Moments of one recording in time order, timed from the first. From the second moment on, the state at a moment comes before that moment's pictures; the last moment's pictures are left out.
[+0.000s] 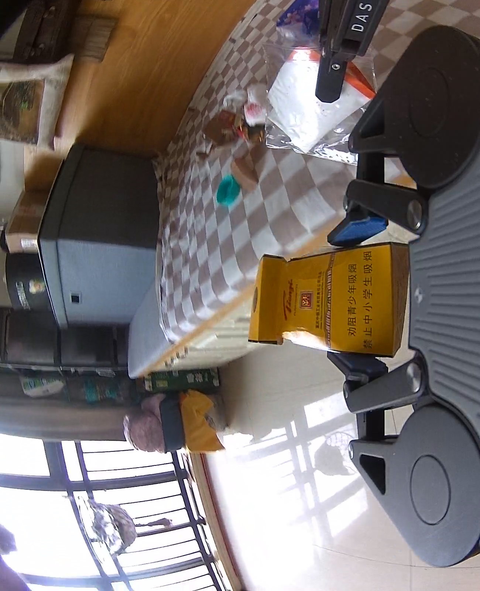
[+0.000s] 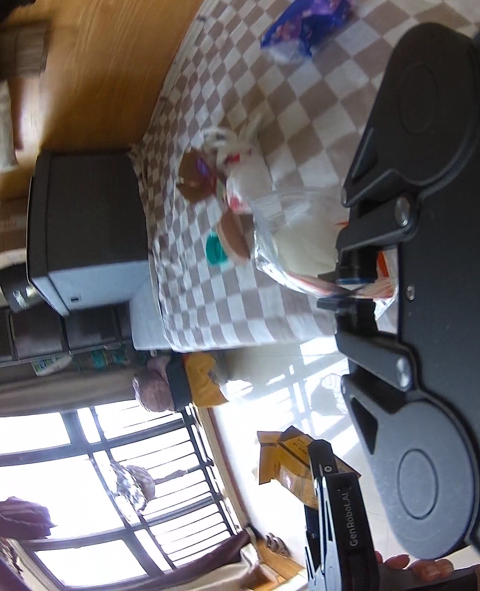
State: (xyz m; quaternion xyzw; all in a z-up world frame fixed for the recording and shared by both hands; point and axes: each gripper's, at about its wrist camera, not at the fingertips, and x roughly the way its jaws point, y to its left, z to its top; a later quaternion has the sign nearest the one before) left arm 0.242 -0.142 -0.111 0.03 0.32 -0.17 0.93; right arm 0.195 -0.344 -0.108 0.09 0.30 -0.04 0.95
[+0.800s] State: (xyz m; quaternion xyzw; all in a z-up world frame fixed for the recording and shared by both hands) left arm 0.282 0.012 -0.252 -0.04 0.46 -0.05 0.89; right arm 0.277 -0.186 -0.232 0.02 0.44 0.07 0.89
